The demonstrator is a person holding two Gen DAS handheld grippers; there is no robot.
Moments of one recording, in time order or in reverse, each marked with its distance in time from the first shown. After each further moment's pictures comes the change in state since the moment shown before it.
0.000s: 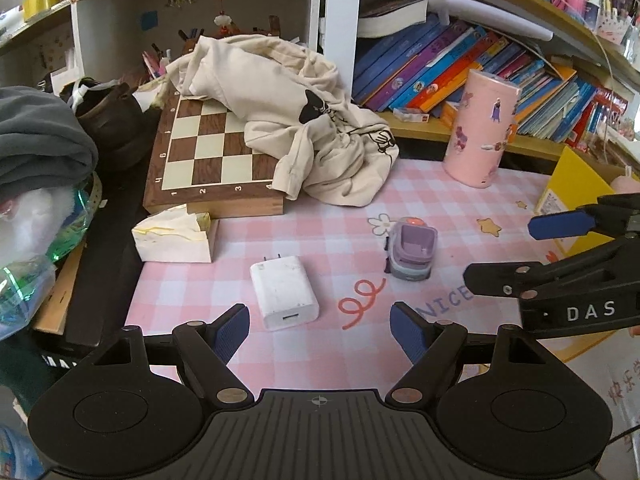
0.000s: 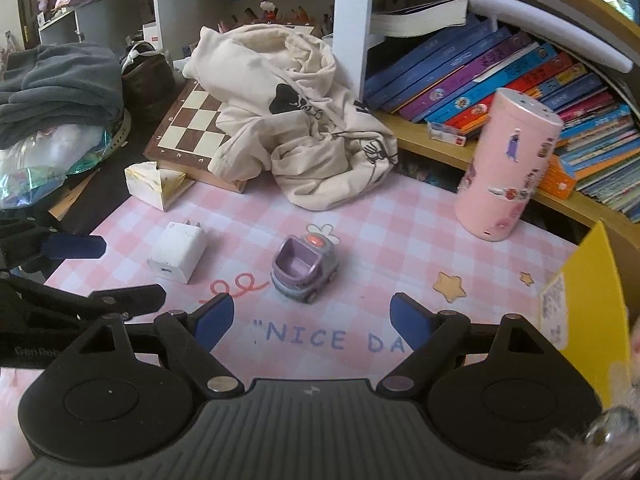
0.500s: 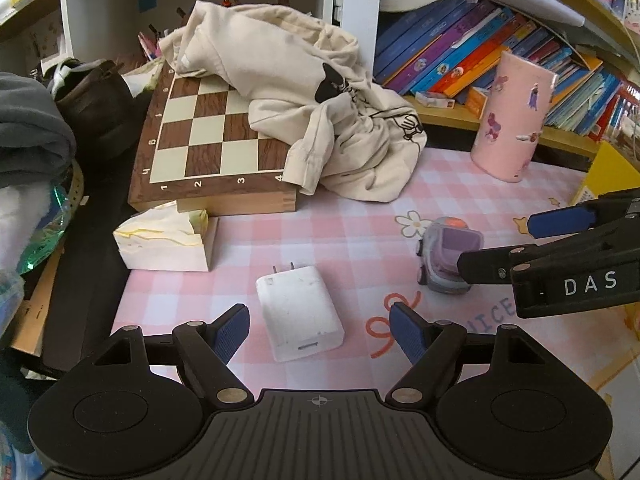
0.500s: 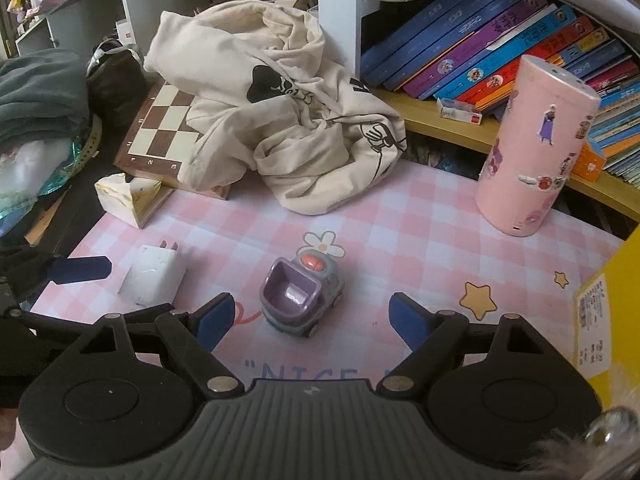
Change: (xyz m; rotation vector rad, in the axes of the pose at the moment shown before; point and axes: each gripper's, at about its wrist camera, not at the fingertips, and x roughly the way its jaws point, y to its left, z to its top) left arm 0.049 0.011 0.009 -0.008 0.035 0.020; right arm 0.054 -0.010 0.021 0.074 0.054 0.024
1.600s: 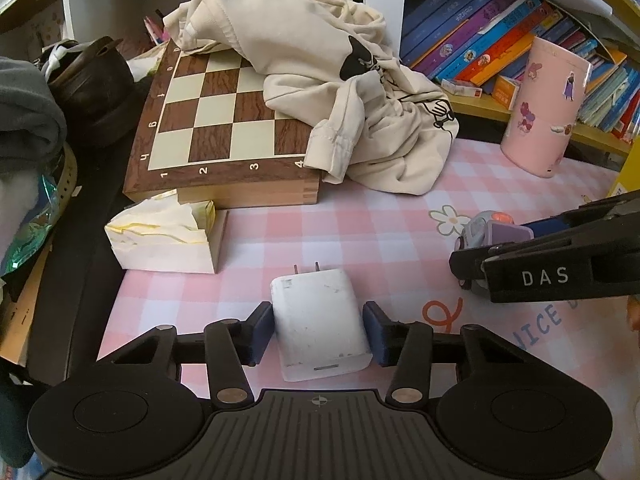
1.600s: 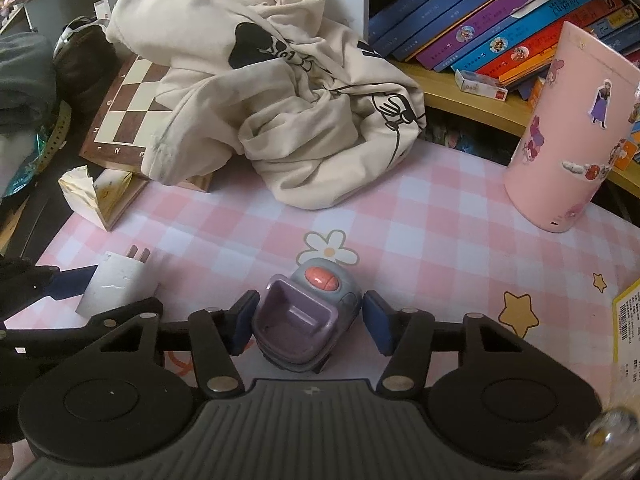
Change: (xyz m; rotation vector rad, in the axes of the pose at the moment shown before) left arm 0.031 0.011 0.000 -0.014 0.010 0.032; right arm 0.054 0.004 0.009 0.015 0.053 -0.015
